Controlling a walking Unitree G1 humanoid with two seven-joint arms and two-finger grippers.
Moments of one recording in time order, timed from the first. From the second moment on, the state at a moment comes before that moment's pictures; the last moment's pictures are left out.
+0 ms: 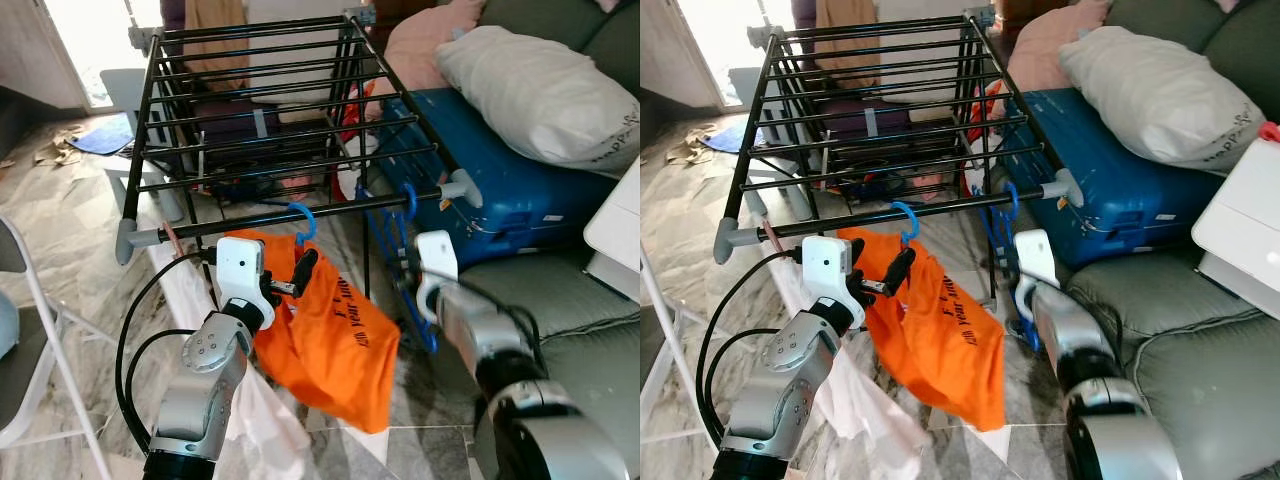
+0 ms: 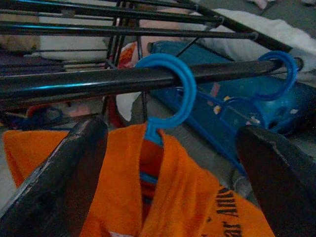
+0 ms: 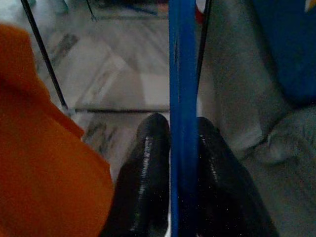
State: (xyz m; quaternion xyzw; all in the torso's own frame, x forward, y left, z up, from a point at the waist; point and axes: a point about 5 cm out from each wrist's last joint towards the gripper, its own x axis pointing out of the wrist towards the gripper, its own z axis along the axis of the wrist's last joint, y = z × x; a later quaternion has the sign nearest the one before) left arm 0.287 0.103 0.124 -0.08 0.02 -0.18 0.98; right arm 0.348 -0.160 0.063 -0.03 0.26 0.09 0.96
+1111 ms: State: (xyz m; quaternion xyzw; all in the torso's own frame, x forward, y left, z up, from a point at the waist) left arm 0.294 0.112 0.117 -0.02 0.03 -0.12 0.99; right arm 0.317 -0.182 0.112 -0.11 0.09 0.07 0.99
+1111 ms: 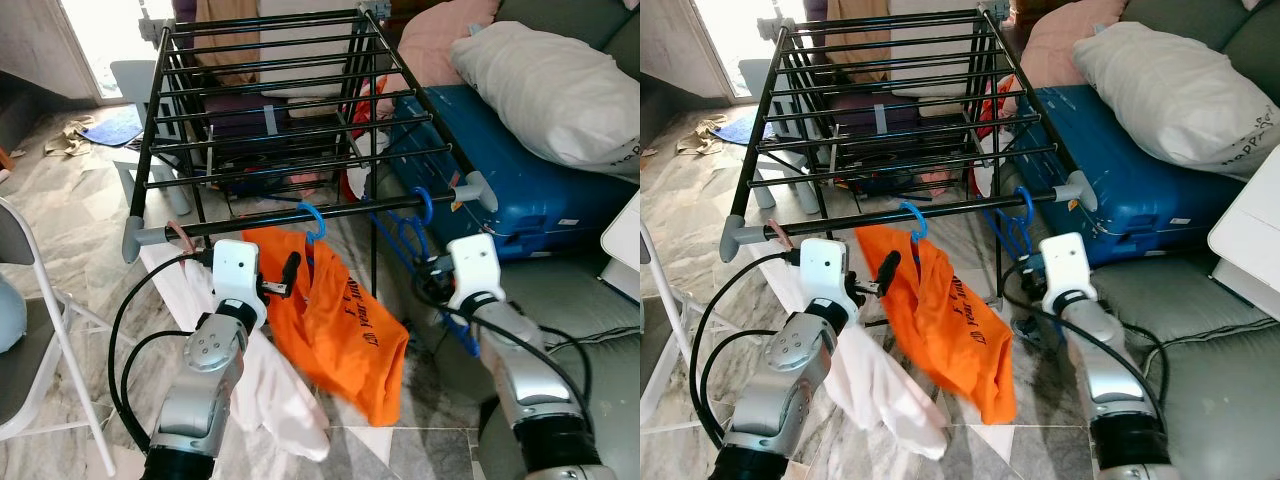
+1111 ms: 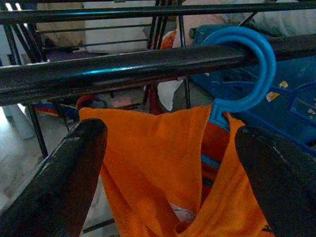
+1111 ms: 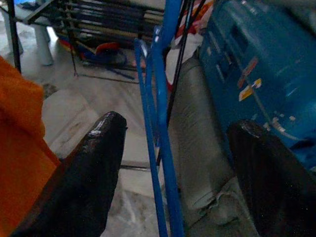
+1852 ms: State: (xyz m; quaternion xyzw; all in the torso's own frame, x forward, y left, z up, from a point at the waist) left arm 0.296 0.111 0.118 0.00 0.02 -0.11 0.99; right arm 0.312 -0.184 0.117 -0.11 0.09 0.04 0.99
